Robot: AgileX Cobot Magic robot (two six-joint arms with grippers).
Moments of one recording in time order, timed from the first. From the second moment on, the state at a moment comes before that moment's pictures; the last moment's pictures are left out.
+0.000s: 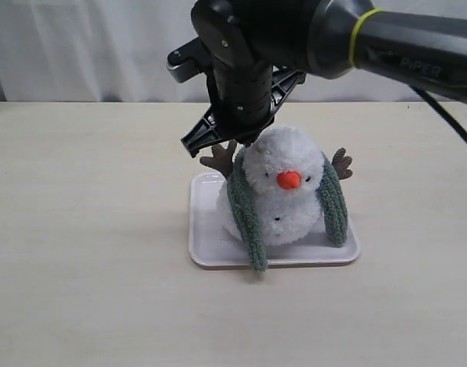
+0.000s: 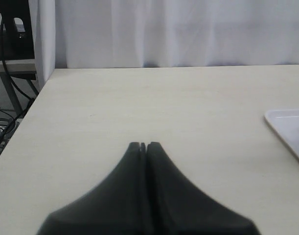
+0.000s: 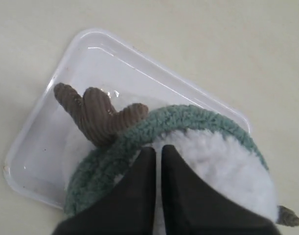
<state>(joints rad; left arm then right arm) -0.06 0.00 0.00 -0.01 0.32 0.03 0.71 2.03 -1.83 -0.41 1.18 0.27</state>
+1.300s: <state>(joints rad) -0.06 0.00 0.00 -0.01 0.32 0.03 0.44 1.44 -0.88 -0.23 0.62 0.23</state>
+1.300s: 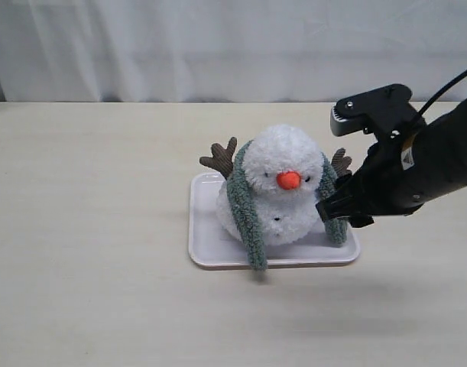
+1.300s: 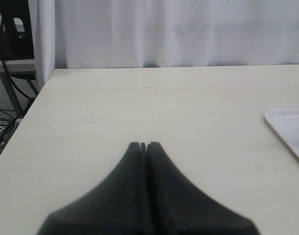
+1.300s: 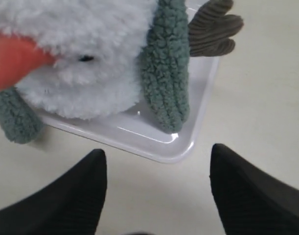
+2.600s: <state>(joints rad) -0.06 0.00 0.00 -0.01 0.32 0.03 0.35 1.75 -0.84 -0.30 0.26 0.12</state>
